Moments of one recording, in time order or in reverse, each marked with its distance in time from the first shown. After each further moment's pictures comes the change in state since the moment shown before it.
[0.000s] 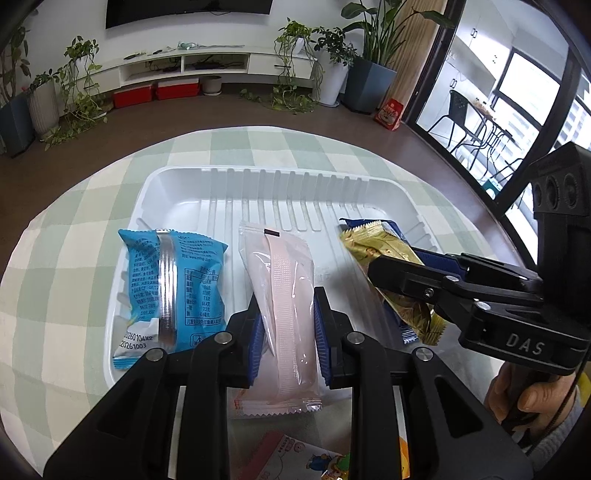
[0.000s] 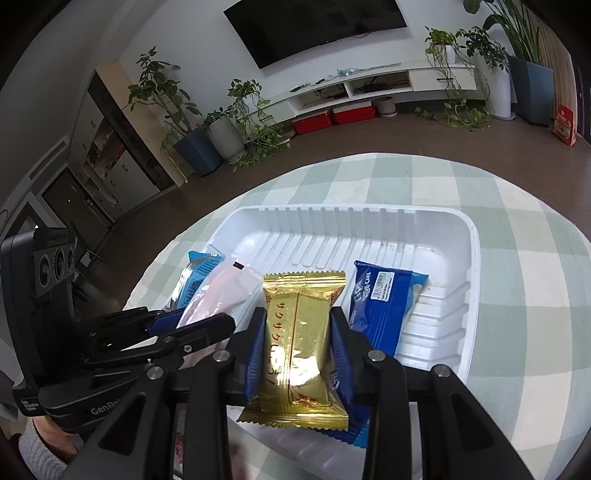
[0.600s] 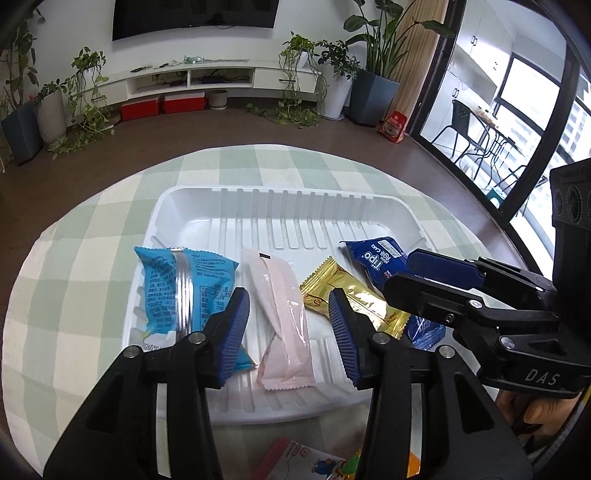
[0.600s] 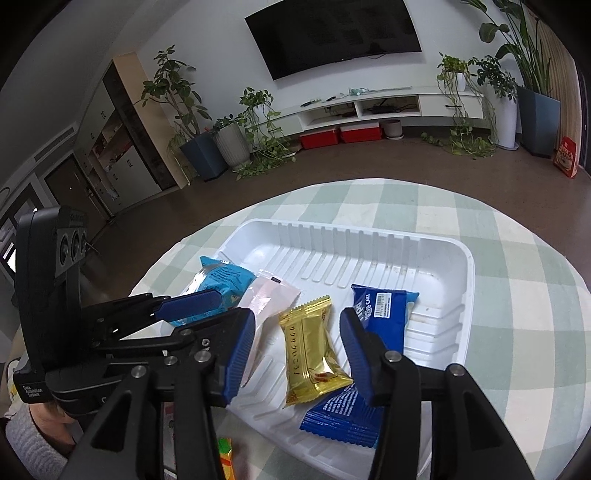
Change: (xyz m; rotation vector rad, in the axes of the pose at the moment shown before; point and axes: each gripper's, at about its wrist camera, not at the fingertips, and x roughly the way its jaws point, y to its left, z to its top) left arm -0.016 0.001 0.004 0.004 -0.062 0.022; right arm -0.016 0.019 0.000 -0.089 -0.058 -0.027
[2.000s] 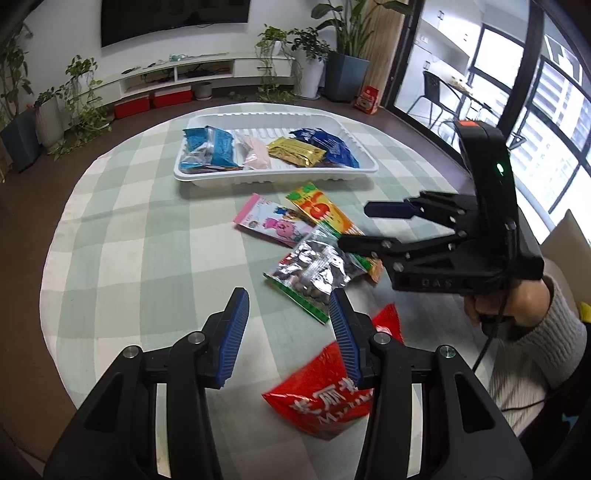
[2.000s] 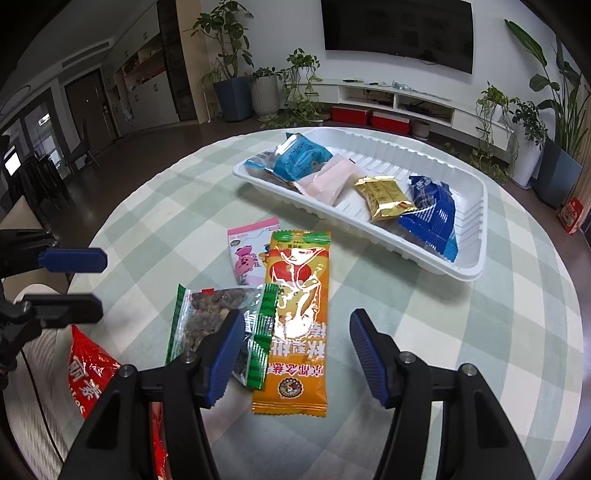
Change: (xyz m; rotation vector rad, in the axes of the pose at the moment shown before) left arm -0.173 -0.032 -0.187 0.110 0.060 -0.027; right arm -0.050 0.080 -0.131 -0.278 0.125 -0.079
